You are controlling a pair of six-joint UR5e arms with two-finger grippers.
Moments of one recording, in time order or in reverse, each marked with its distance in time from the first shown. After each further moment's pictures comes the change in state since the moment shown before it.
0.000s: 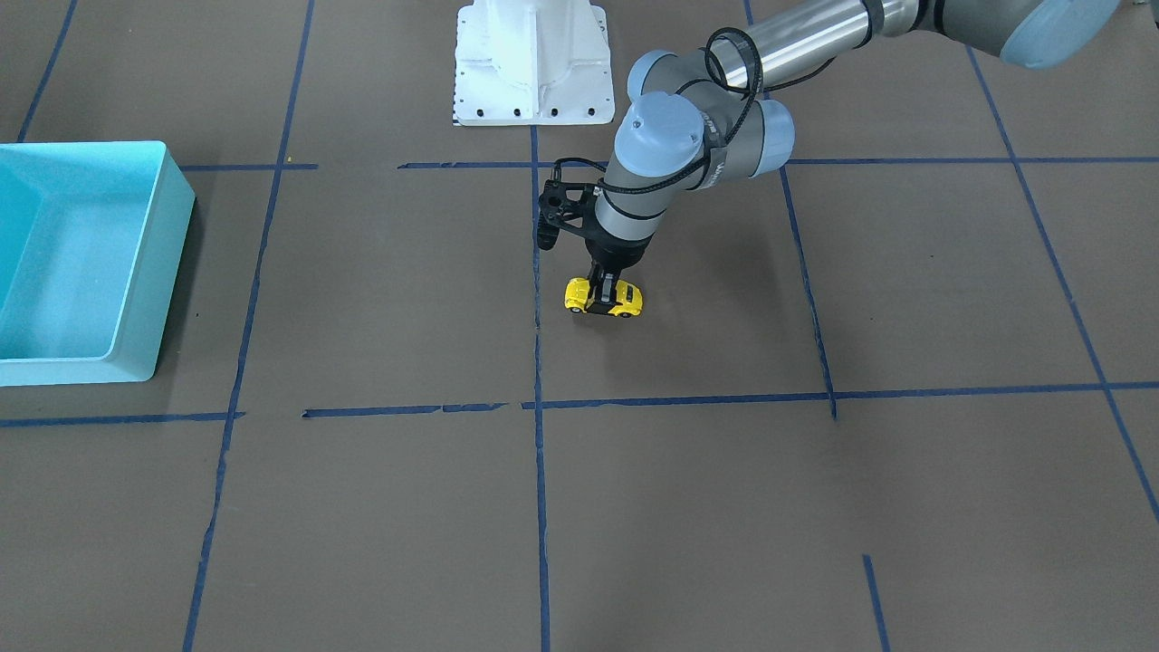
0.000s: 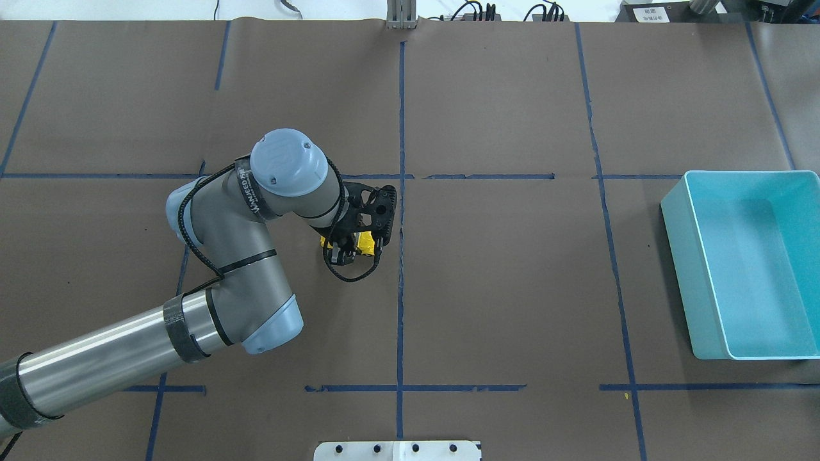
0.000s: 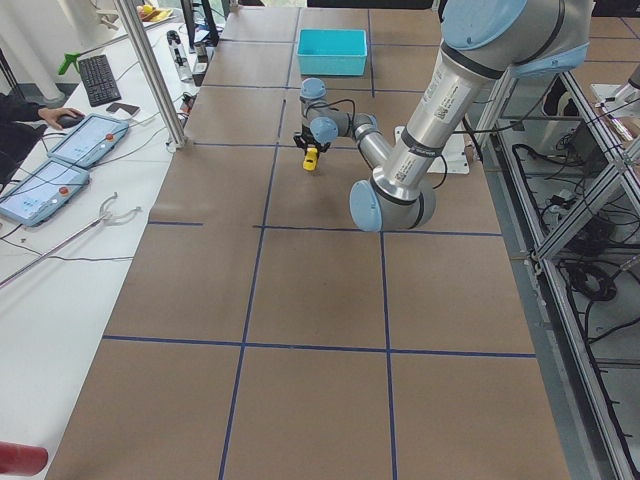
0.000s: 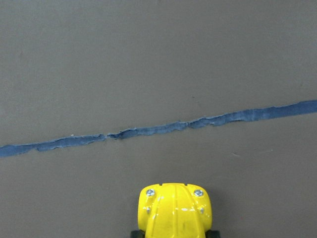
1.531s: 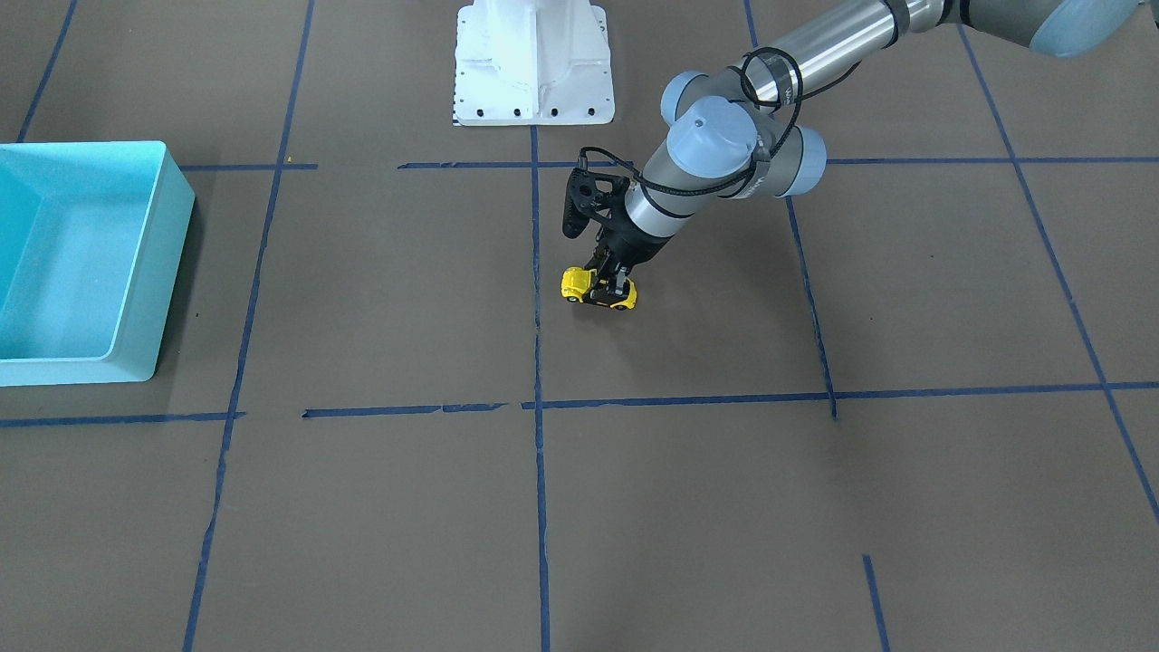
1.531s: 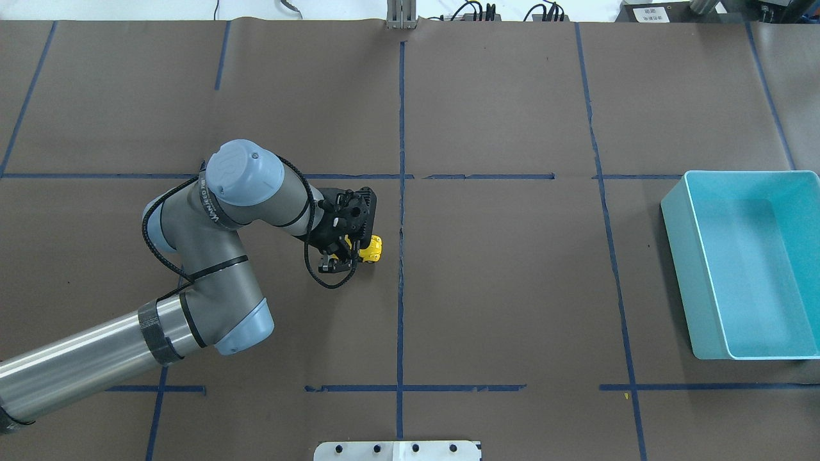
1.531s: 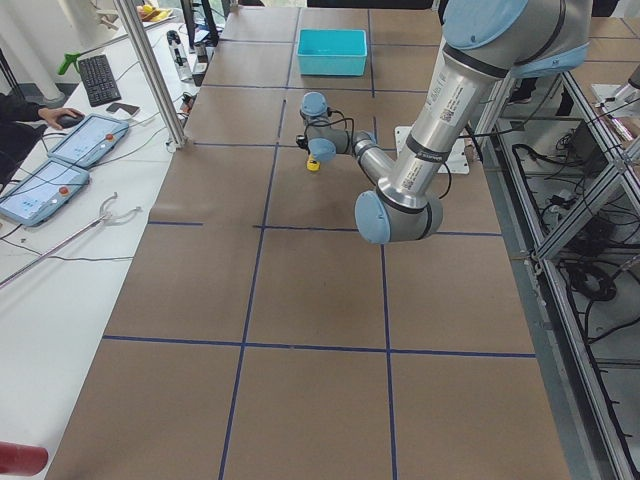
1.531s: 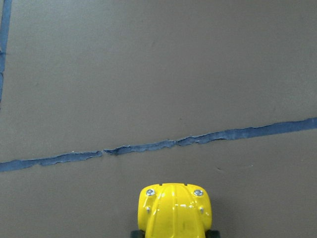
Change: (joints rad) left arm -0.009 0.083 0.019 -0.281 -0.094 -0.116; right arm 0.000 0.000 0.000 0.000 0.000 0.000
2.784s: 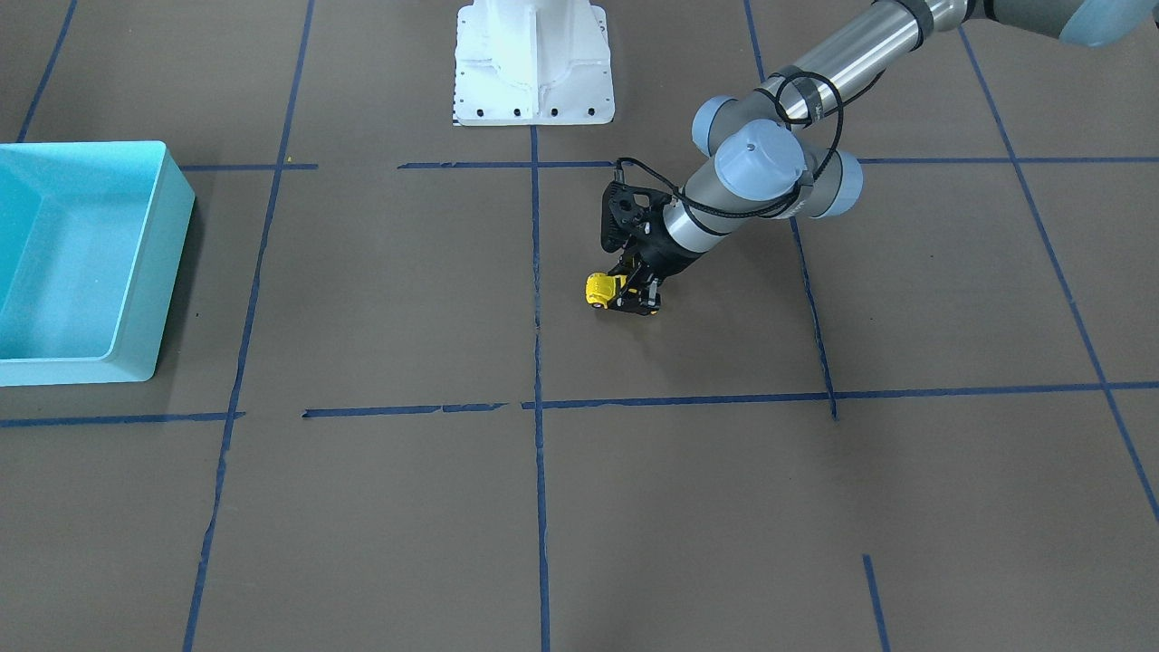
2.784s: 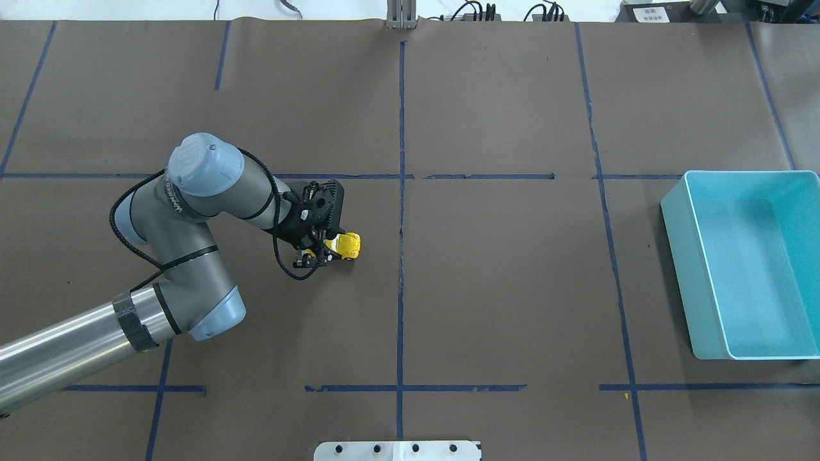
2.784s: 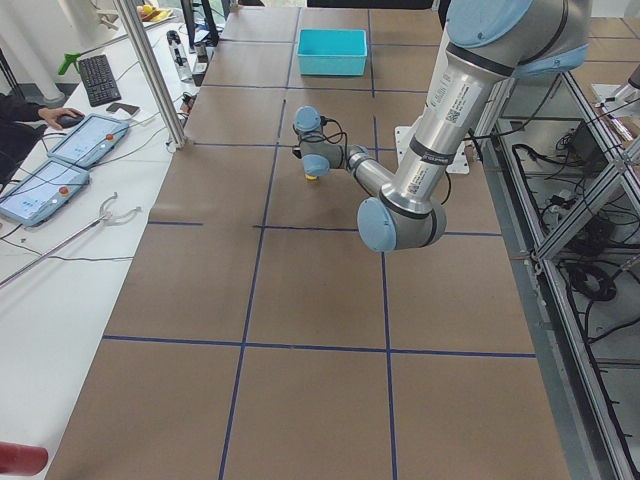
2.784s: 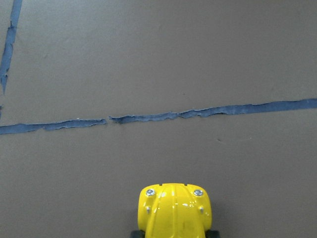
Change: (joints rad) left arm -0.047 0.065 0.039 -0.143 -0.087 -0.034; right arm 0.001 0.000 0.000 0.000 0.000 0.000
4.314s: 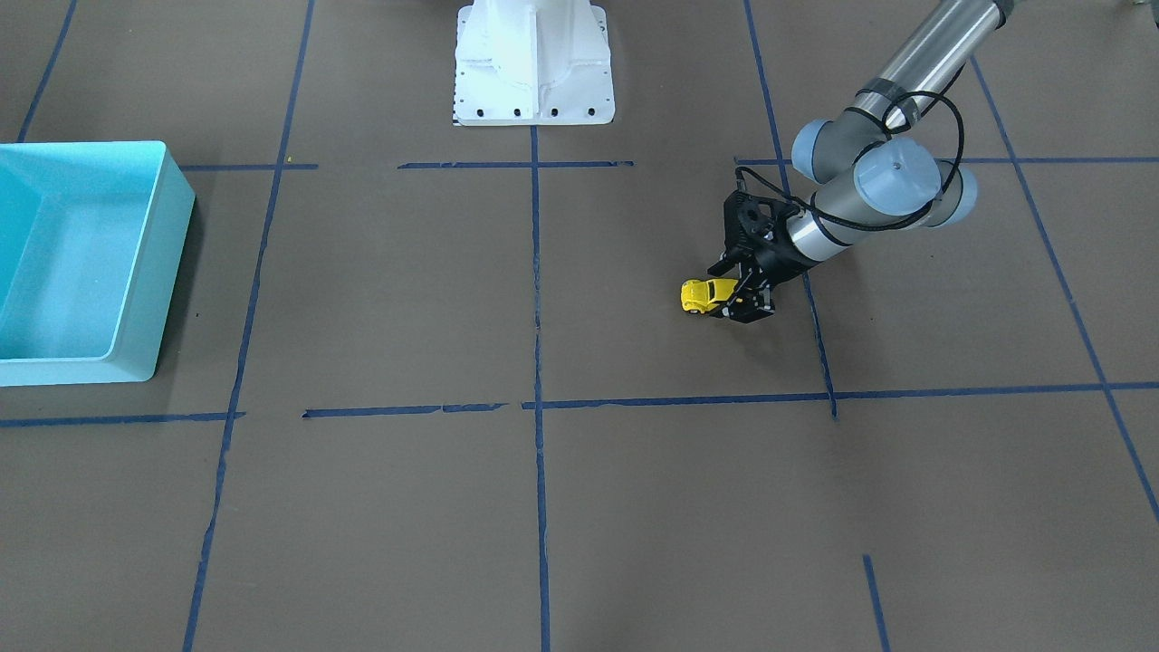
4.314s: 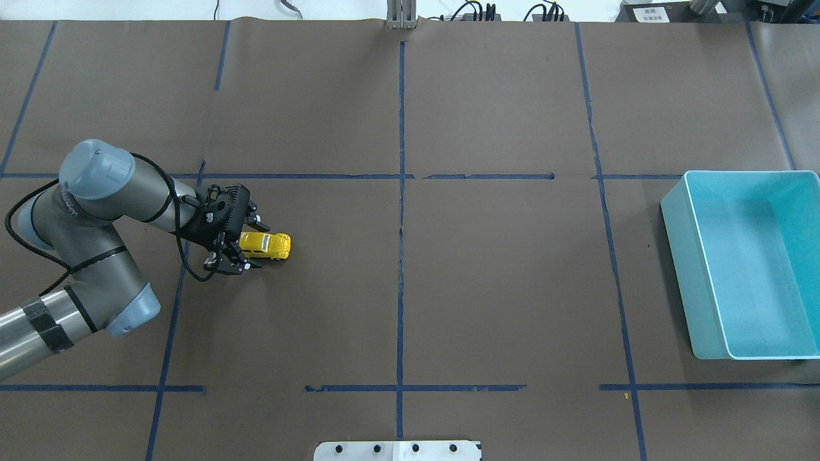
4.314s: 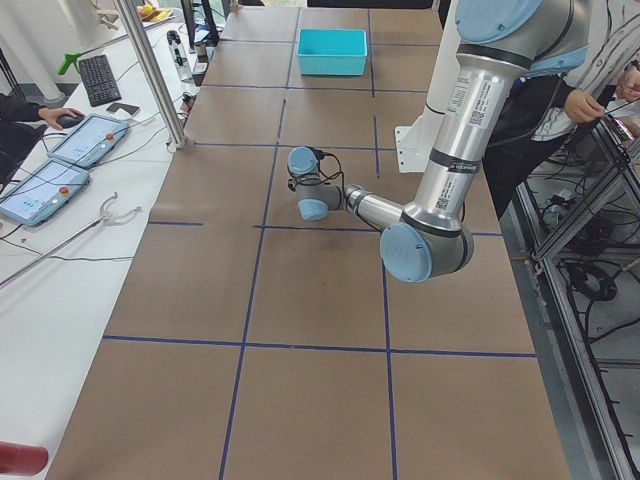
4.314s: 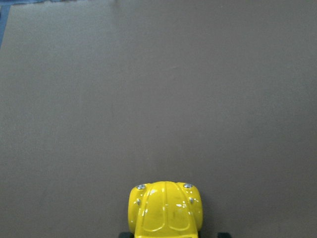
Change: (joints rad) left arm -0.100 0.218 0.001 -0.216 -0.112 0.027; right arm 0.000 -0.002 0.000 0.000 0.000 0.000
